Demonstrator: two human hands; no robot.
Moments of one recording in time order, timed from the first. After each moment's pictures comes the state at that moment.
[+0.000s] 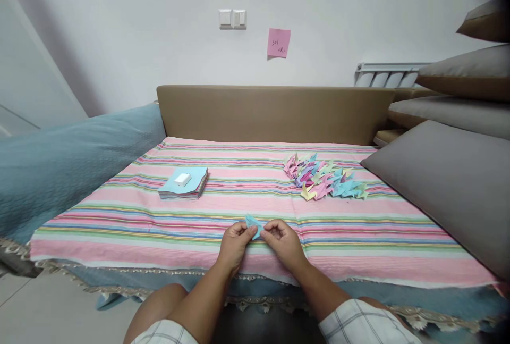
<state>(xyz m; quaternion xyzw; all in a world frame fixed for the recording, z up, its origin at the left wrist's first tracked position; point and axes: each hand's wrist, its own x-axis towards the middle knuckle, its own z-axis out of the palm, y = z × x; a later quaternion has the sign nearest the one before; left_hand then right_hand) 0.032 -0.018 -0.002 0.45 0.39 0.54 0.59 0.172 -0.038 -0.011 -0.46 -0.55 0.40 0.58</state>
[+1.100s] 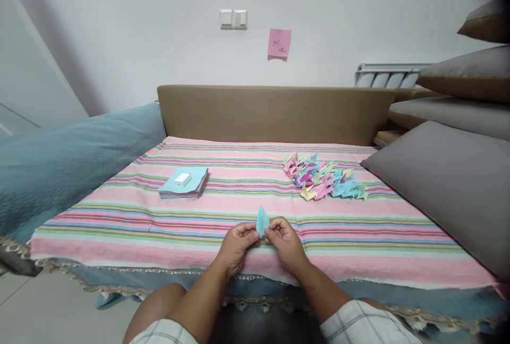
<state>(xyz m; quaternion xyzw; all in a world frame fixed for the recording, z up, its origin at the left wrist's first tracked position) 0.030 -0.021 -0.001 0.39 0.34 0.49 0.70 0.169 -0.038 -0.004 -0.38 -0.47 0.50 0.62</state>
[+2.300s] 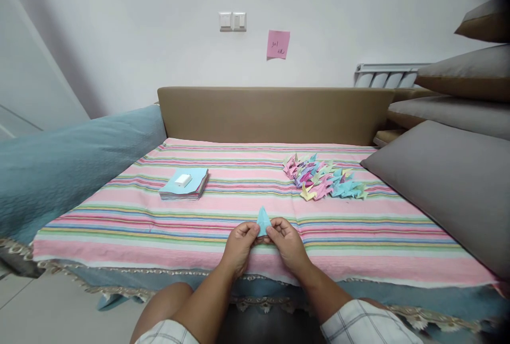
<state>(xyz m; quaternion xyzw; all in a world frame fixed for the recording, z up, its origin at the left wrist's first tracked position) 0.043 -0.026 0.004 0.41 0.32 0.53 0.67 0.170 -0.042 0.001 -0.38 -0.43 0.54 0.62</state>
